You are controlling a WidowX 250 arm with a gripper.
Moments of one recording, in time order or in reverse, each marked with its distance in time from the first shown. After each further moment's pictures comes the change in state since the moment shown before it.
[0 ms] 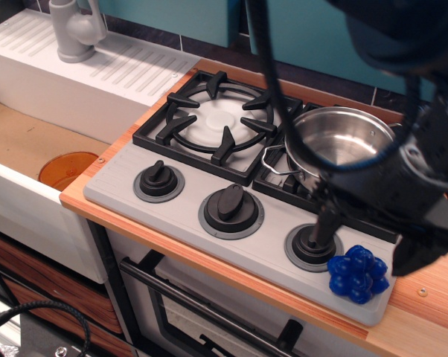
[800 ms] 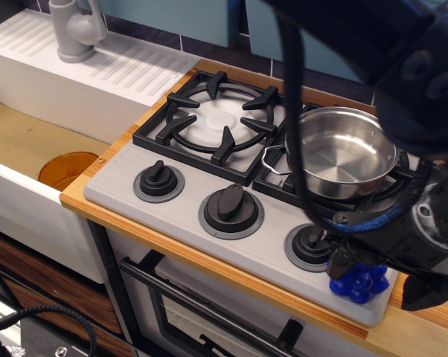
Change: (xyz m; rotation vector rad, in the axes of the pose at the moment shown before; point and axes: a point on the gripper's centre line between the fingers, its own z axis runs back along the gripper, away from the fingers) arm -0.008 -0.015 -0.021 -0.015 -0.088 -0.007
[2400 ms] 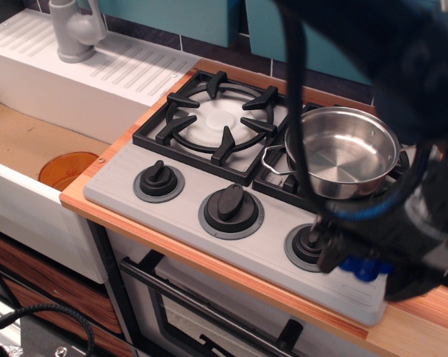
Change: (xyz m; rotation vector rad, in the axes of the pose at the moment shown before) arm 0.007 0.017 0.009 0.057 0.069 0.010
